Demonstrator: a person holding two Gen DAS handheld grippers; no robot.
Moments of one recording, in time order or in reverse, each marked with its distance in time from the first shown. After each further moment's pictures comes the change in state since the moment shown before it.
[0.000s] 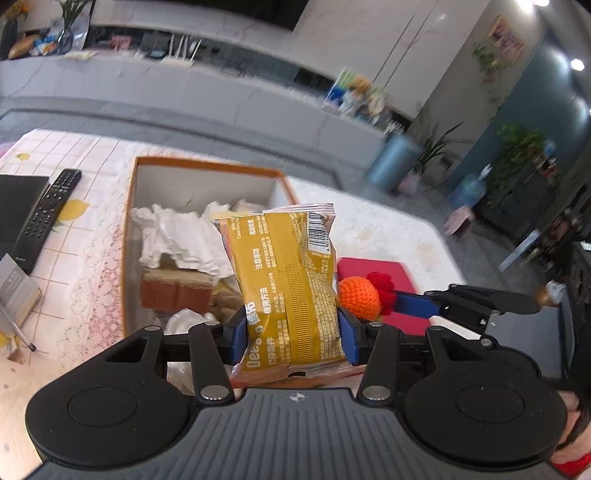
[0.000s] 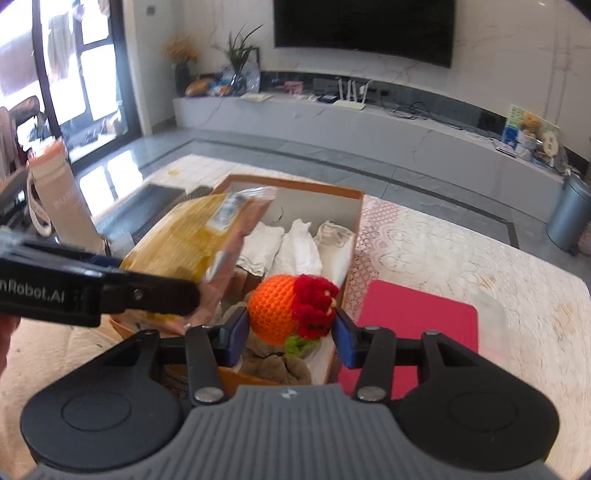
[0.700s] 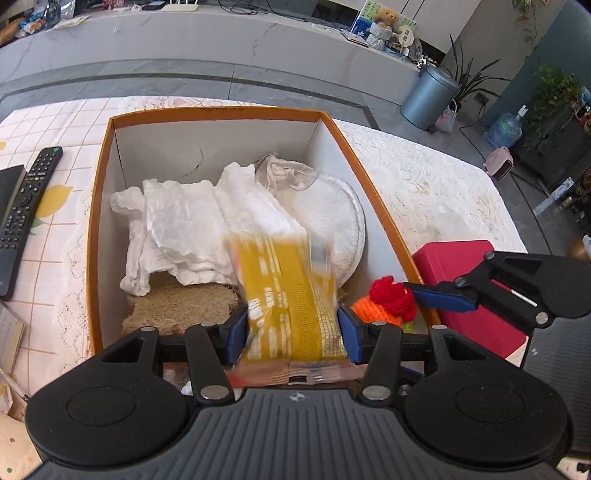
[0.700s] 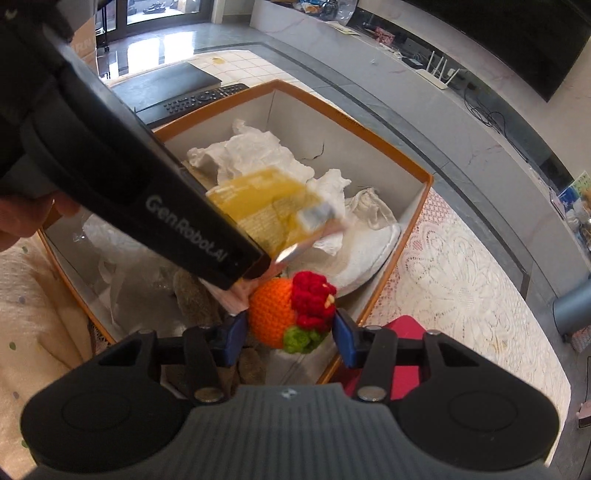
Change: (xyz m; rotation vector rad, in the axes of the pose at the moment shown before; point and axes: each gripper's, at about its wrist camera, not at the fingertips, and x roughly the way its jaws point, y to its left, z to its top) left arm 0.089 0.026 0.021 0.047 0.199 0.088; right arm 0.086 0.007 0.016 -0.374 0.210 0.031
